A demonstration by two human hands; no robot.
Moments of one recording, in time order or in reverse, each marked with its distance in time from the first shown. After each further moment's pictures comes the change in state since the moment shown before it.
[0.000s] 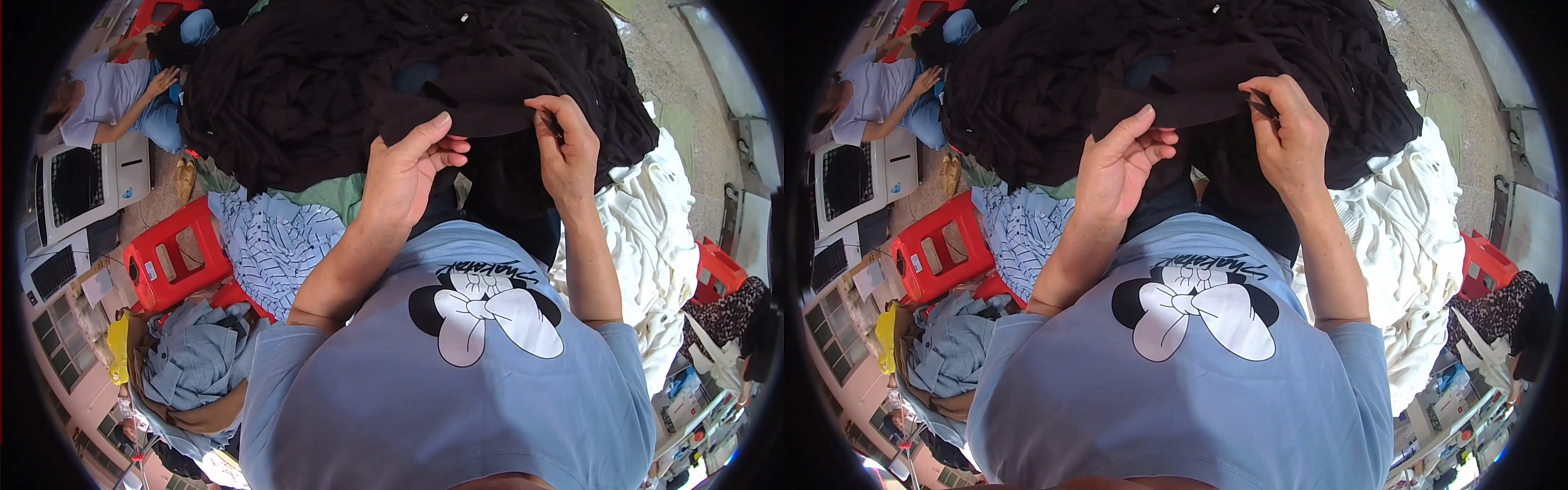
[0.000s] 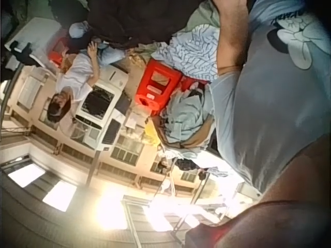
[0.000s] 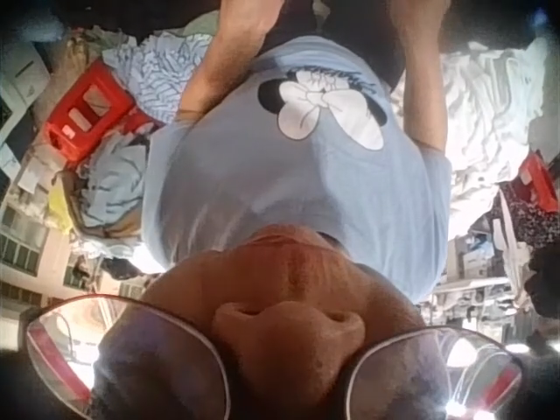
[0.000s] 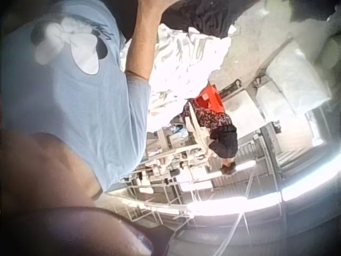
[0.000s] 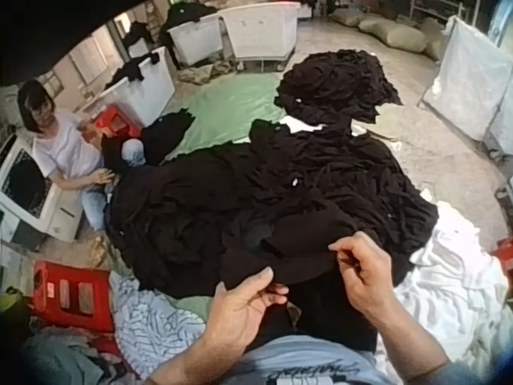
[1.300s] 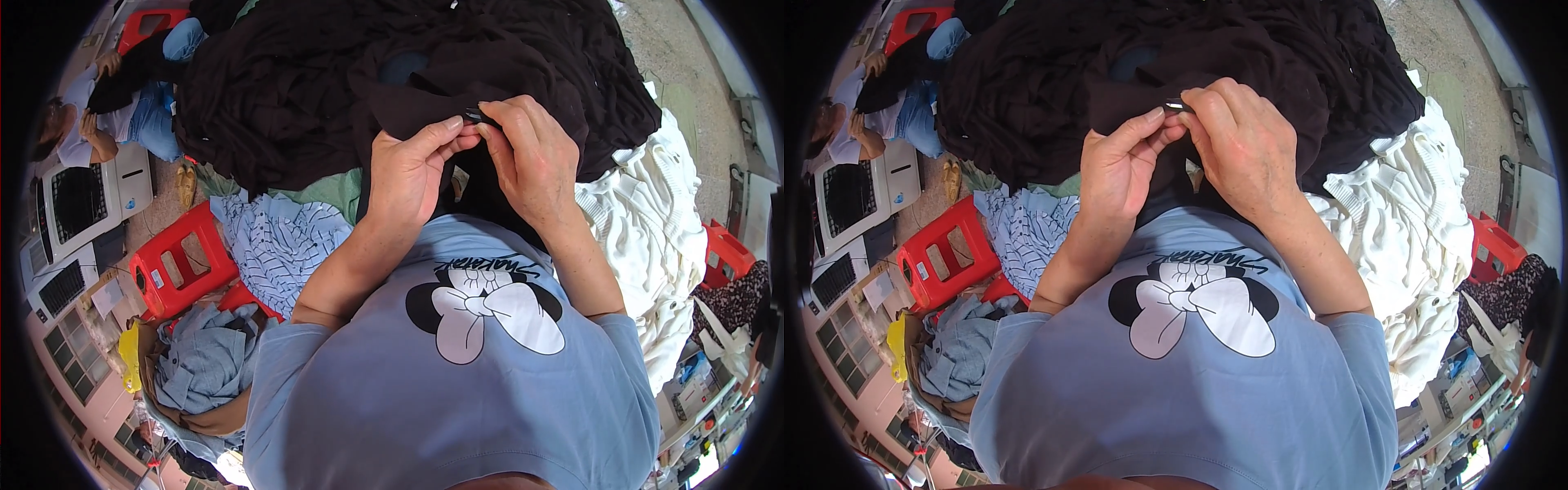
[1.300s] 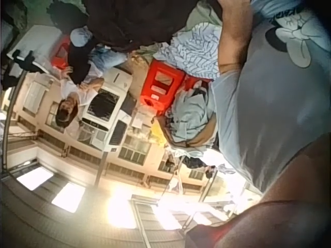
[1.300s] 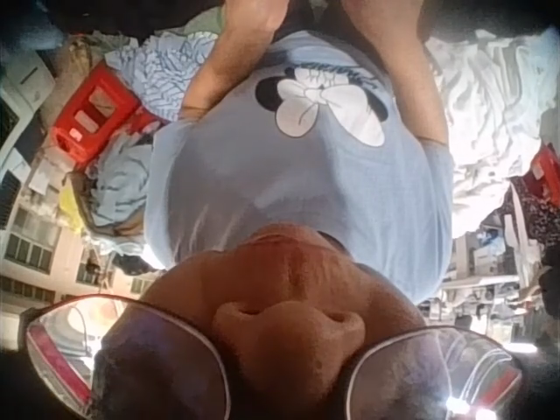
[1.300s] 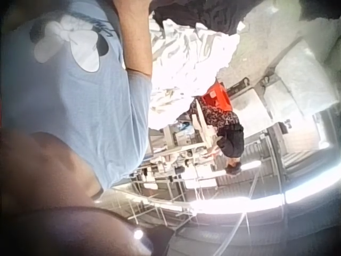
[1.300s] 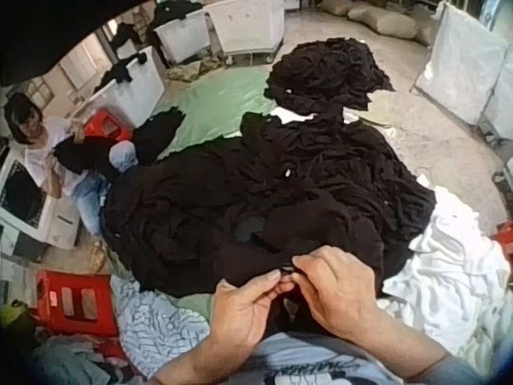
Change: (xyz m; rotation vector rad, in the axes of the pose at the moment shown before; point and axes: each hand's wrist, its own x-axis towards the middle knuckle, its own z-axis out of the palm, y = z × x) left_hand 0.001 -0.014 0.014 -0.064 -0.038 0.091; right_hand -0.012 -0.031 0.018 -0.263 0.016 -0.300
